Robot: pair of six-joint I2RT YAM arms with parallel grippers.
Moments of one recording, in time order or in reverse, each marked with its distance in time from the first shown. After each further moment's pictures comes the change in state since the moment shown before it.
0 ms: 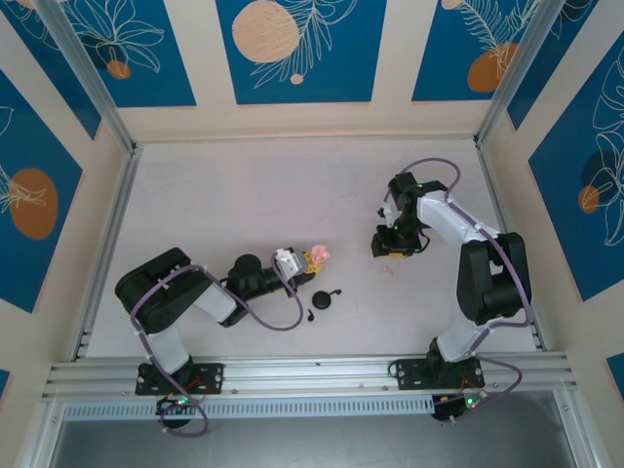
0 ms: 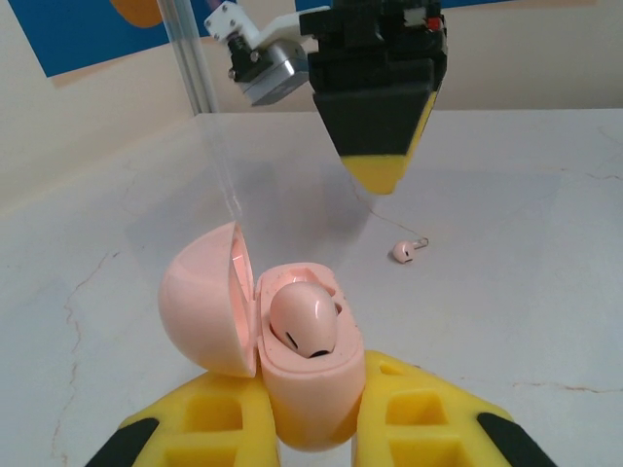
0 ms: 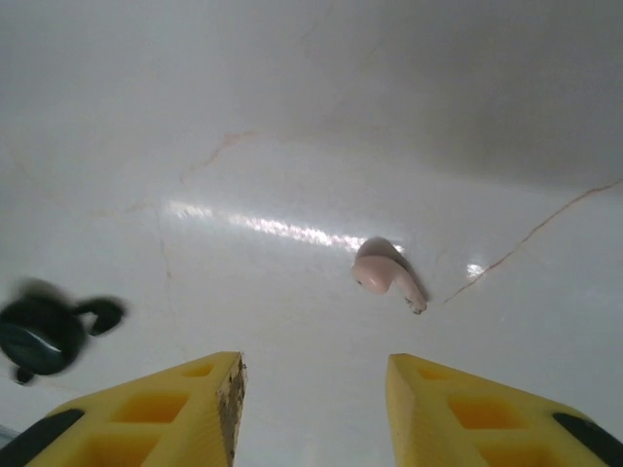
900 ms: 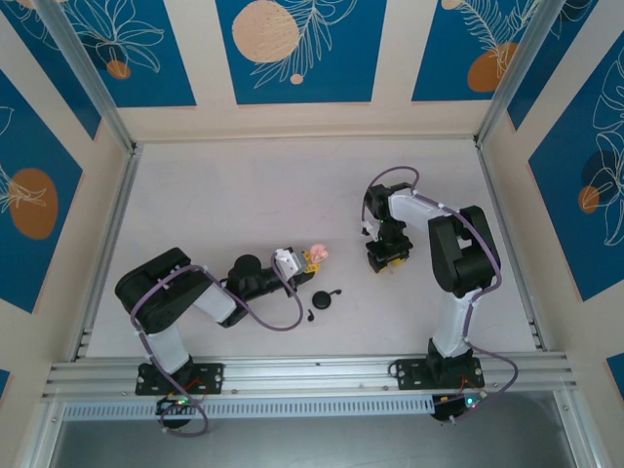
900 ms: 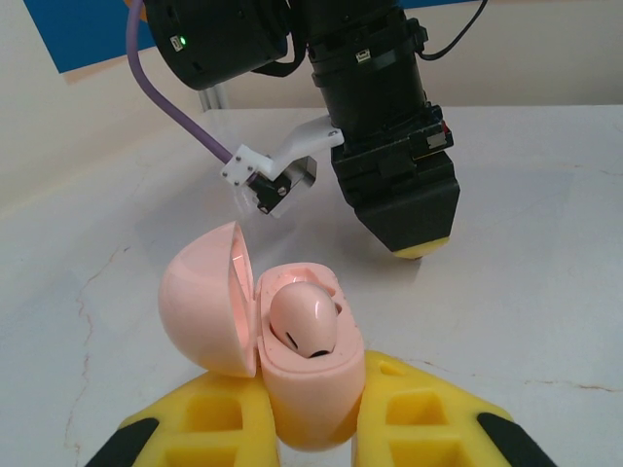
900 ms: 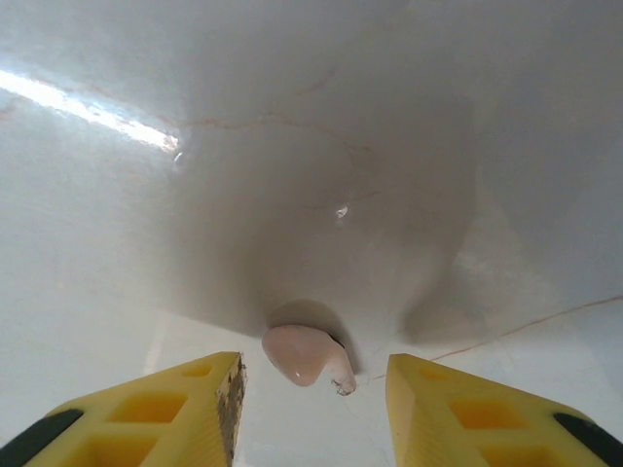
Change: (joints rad) left arm 0.000 0.000 -0.004 0.000 -0.023 0.003; right arm 0.069 0.233 0.066 -0.053 0.206 -0.193
